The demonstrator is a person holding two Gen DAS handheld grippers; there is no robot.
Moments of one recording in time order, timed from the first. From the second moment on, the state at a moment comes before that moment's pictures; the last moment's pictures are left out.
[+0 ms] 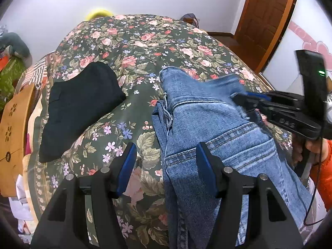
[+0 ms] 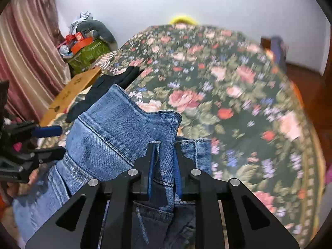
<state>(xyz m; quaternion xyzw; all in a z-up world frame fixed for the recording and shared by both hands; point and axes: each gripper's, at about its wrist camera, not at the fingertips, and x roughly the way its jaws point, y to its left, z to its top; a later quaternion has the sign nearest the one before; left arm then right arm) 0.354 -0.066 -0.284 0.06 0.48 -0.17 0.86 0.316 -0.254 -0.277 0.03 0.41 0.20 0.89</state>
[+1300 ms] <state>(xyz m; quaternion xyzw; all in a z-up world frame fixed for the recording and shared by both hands) 0.355 -0.130 -0.288 0.15 0.48 -0.22 0.84 0.257 -0.263 -0.288 0.04 0.47 0.22 0.85</state>
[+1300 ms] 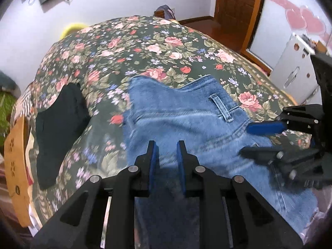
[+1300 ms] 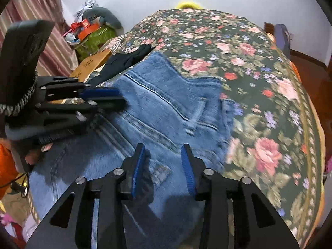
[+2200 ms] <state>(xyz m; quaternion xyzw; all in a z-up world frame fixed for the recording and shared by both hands) 0.323 -0.058 -0.302 0.02 0.57 -0.22 0.79 0.218 -0.286 -0.311 0.13 0.50 0.17 0.84</state>
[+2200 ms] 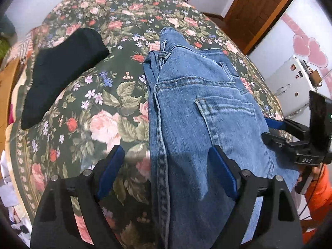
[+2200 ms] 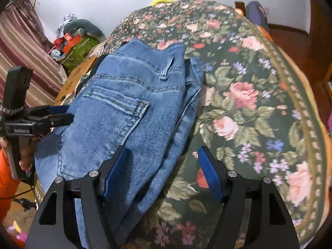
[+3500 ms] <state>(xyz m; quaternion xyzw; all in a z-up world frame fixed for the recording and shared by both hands) 0.344 -0.099 -0.288 0.02 0.56 -0.29 0.78 0.245 -0.281 -0.292 0.16 0.48 0.24 0.83</state>
